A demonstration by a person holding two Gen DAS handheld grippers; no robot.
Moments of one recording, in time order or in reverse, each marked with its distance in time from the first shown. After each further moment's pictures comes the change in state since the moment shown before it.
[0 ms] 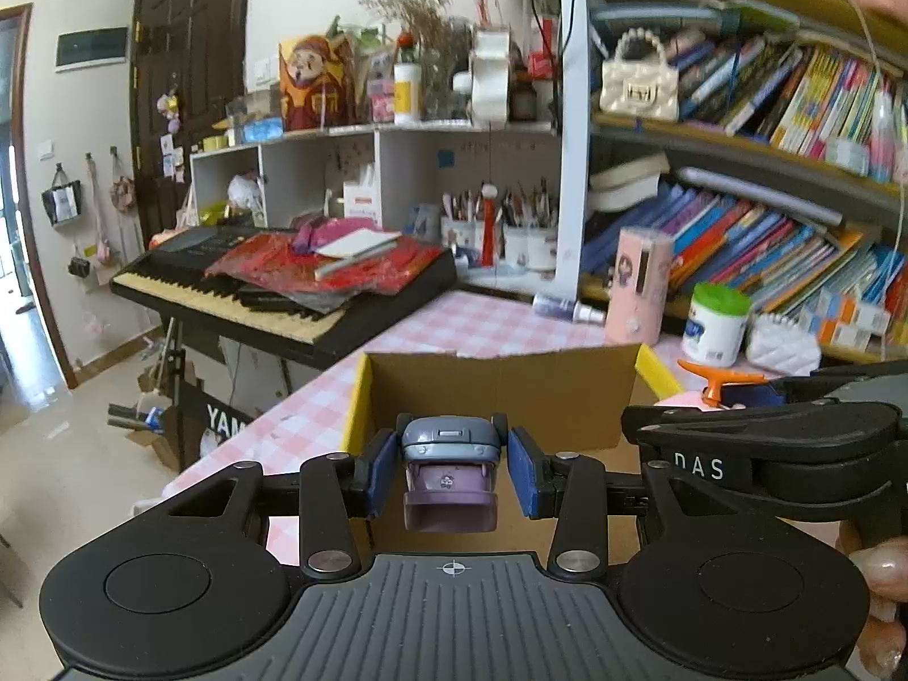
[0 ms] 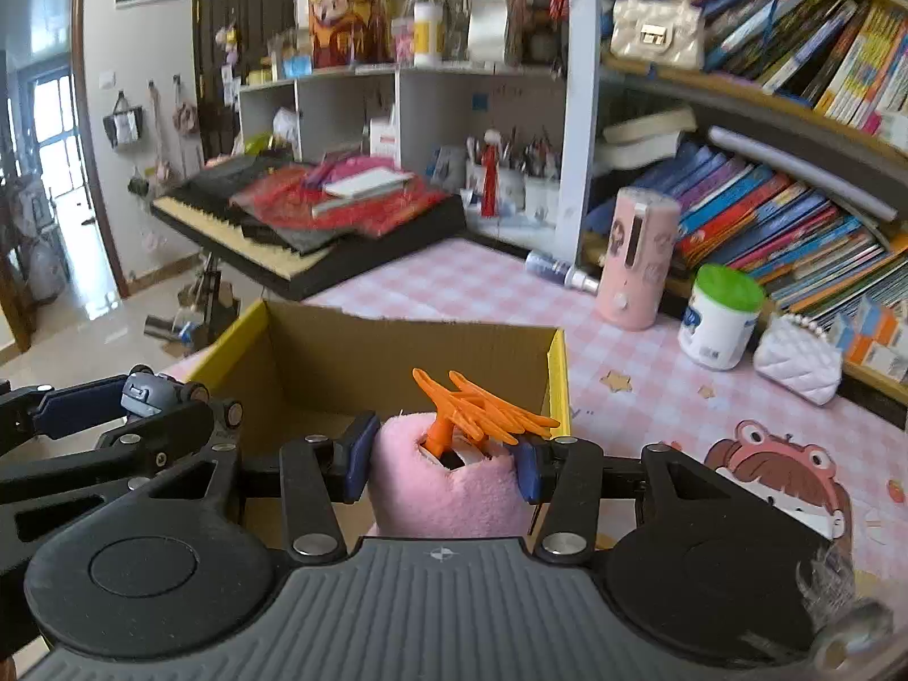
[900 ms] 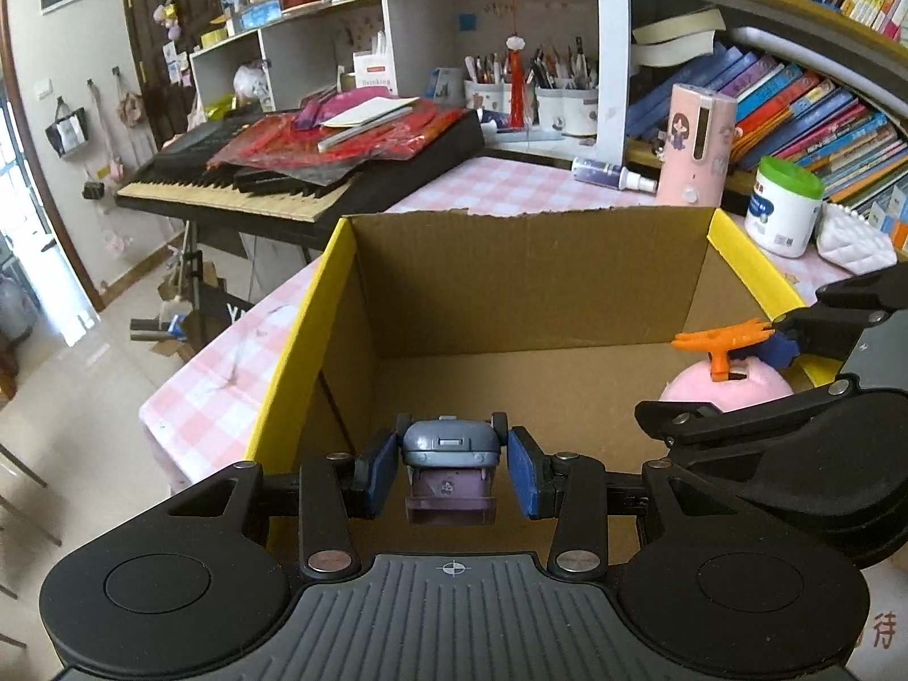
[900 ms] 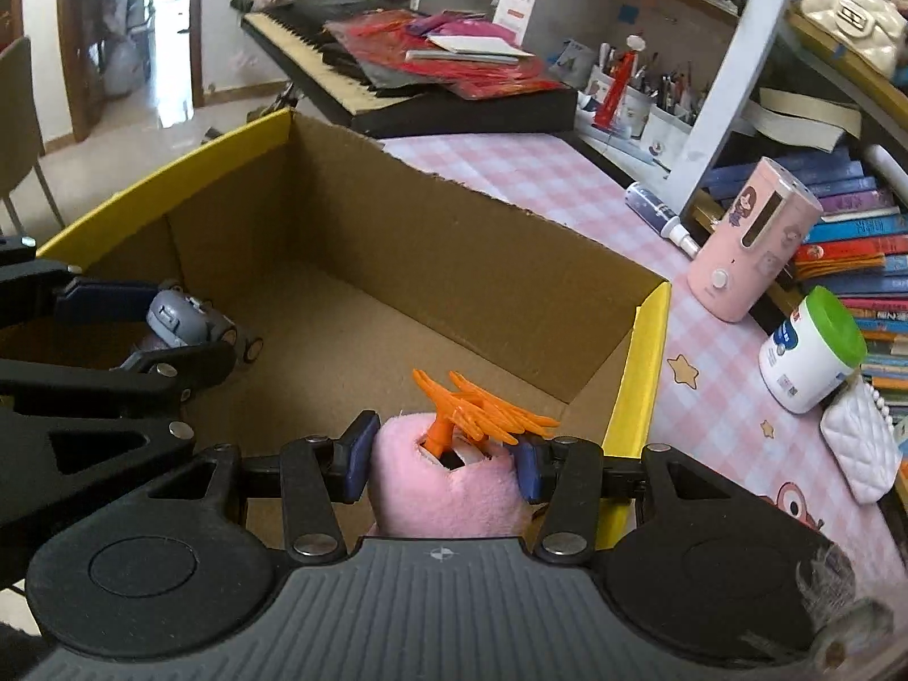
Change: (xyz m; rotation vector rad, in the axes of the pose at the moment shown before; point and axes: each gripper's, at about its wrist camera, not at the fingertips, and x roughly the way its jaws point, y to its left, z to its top) left arm 0.075 -0.012 -0.016 0.022 0.271 0.089; right arm 0.088 0.001 -0.014 -0.358 0.248 0.098
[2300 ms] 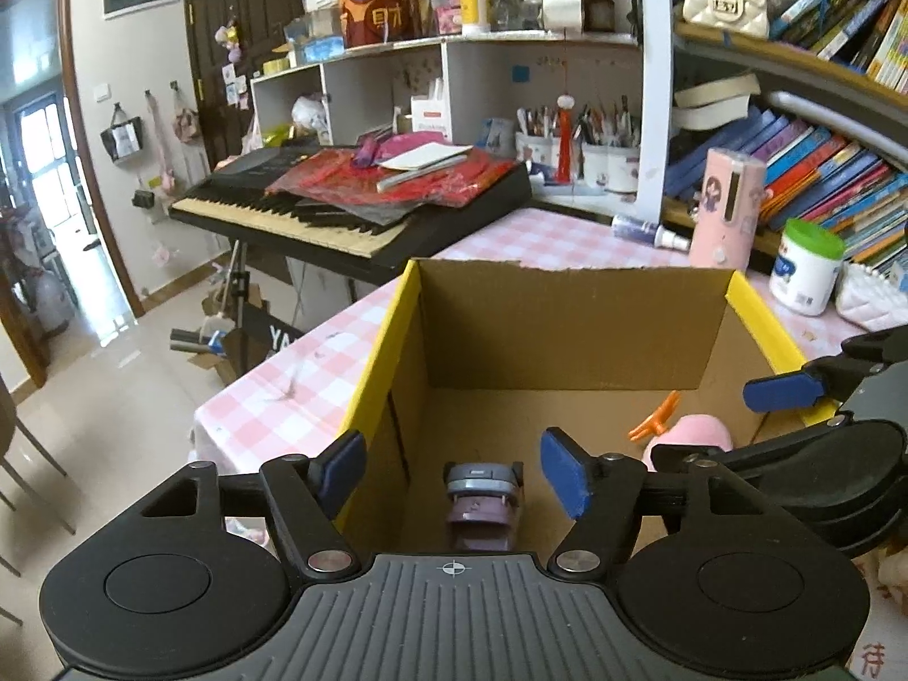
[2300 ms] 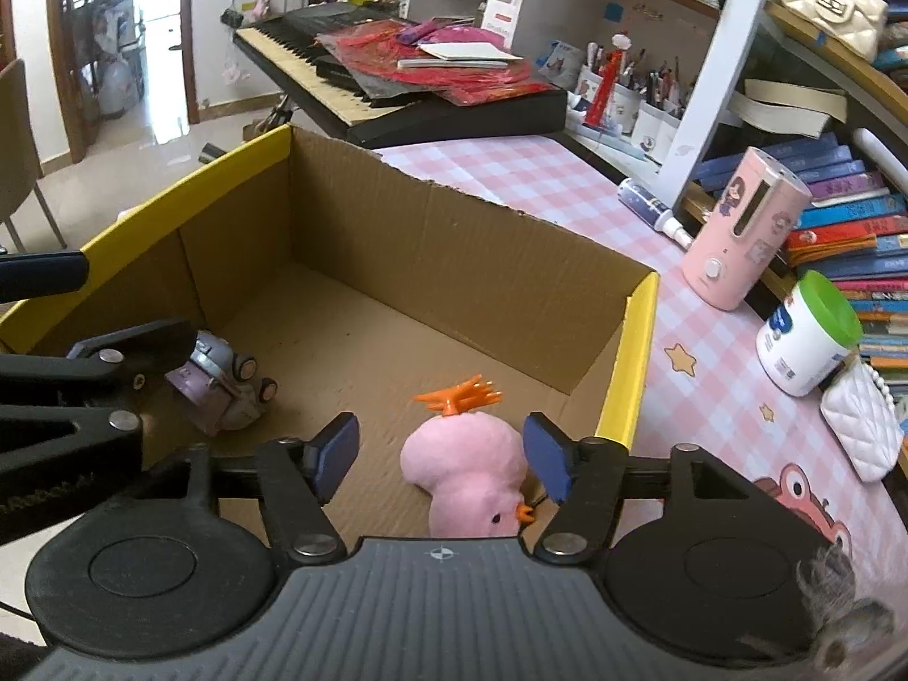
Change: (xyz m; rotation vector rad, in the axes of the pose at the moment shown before) left arm -0.040 0.016 -0.007 -0.085 -0.106 0.061; right arm -0.016 0.002 -0.004 0.059 -0.018 0.000
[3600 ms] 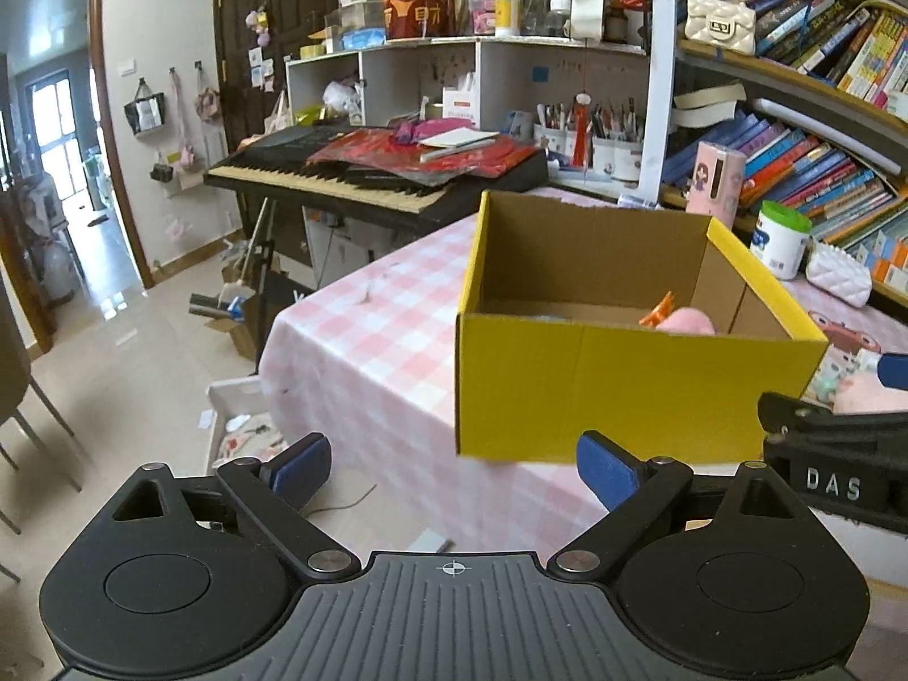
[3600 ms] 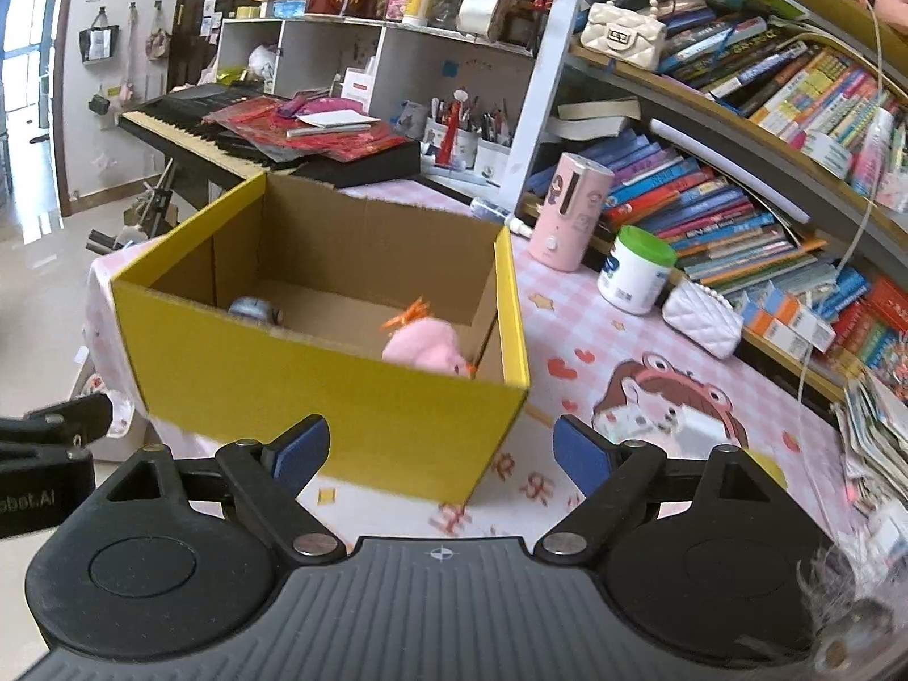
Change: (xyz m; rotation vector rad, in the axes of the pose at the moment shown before) left arm -0.091 0.059 -0.080 -0.041 0.008 -0.016; right arm -0.121 0.083 -0.093 0.195 -0.146 -0.313
